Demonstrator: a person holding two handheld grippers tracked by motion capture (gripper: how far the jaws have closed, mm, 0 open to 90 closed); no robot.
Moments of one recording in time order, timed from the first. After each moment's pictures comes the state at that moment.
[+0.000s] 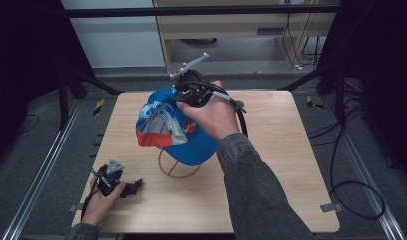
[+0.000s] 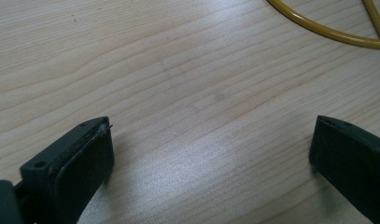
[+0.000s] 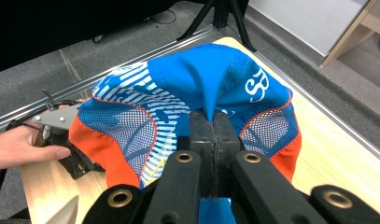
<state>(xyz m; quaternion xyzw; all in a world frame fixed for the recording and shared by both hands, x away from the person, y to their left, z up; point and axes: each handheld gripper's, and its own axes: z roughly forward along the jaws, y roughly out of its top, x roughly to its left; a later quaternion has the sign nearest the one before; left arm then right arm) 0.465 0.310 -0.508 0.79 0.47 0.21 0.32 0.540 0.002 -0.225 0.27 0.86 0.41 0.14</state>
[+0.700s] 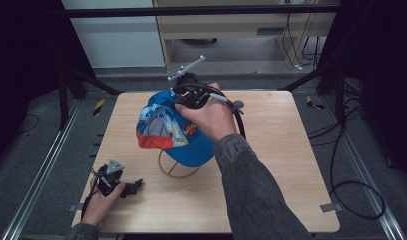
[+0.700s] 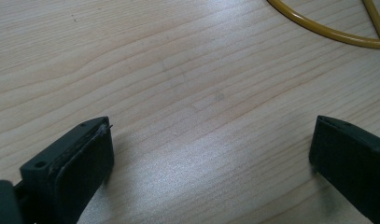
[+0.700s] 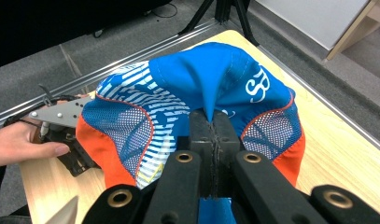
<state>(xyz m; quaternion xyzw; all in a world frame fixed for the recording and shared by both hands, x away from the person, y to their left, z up) 0.465 0.310 -0.508 0.79 0.47 0.21 0.32 0.543 0.007 -0.233 0.27 0.86 0.40 0.13</state>
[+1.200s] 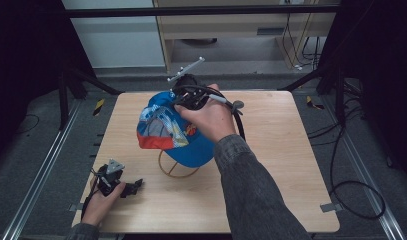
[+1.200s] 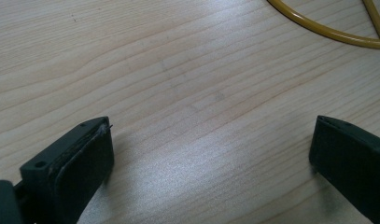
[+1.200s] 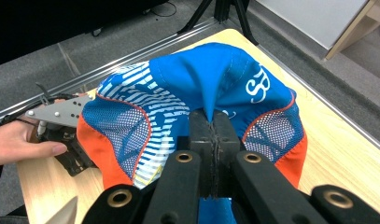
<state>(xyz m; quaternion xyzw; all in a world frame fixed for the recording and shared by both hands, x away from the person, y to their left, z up) 0.465 0.310 -0.508 0.79 0.47 0.21 0.32 0.543 0.008 -0.236 0.27 0.86 0.40 0.14</state>
